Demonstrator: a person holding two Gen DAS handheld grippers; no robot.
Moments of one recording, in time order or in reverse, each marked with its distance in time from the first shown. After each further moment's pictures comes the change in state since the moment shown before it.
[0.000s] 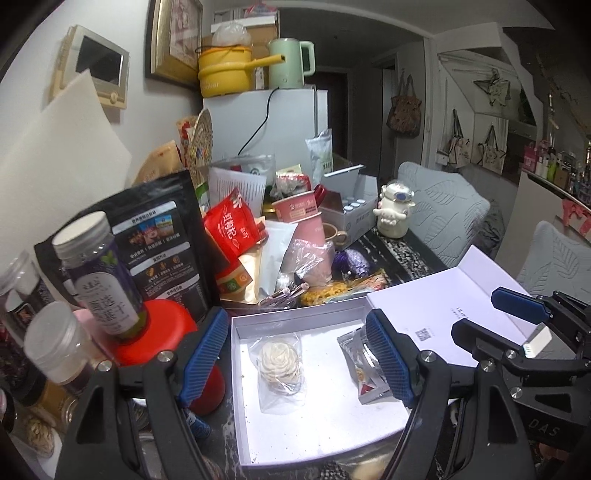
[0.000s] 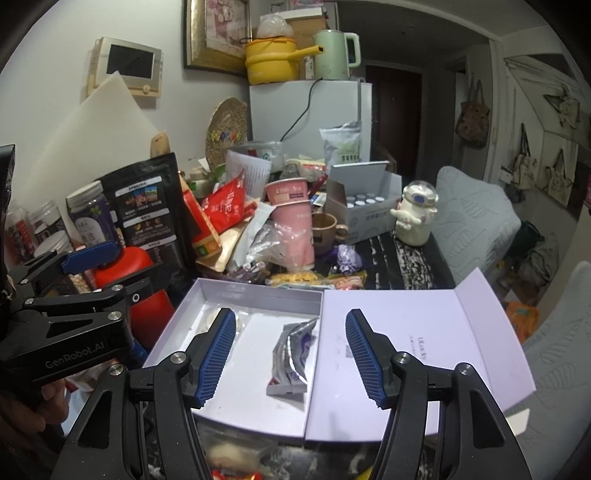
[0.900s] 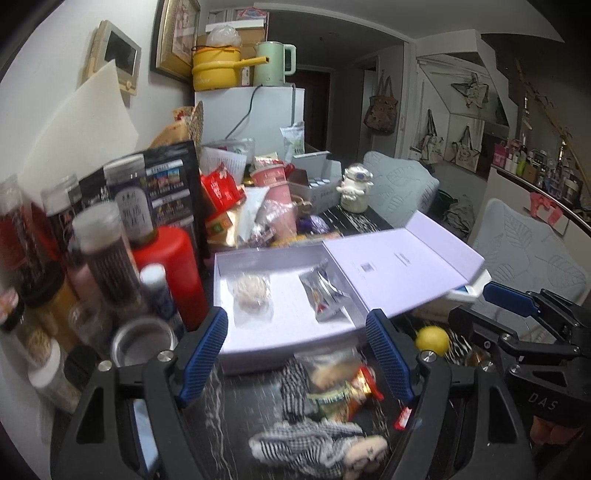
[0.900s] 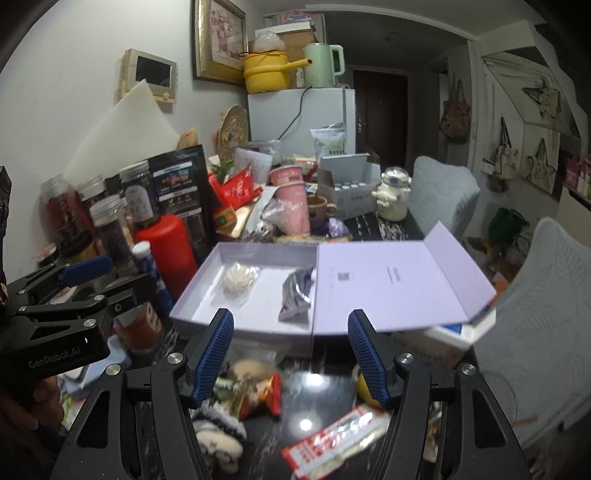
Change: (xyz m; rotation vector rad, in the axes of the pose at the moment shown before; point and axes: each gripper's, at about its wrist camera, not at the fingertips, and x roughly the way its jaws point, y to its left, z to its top) left arm -0.102 -0.015 -0.088 -0.016 0.026 -0.099; right arm -0.106 0.015 -0.088 0.038 -0.019 -0.018
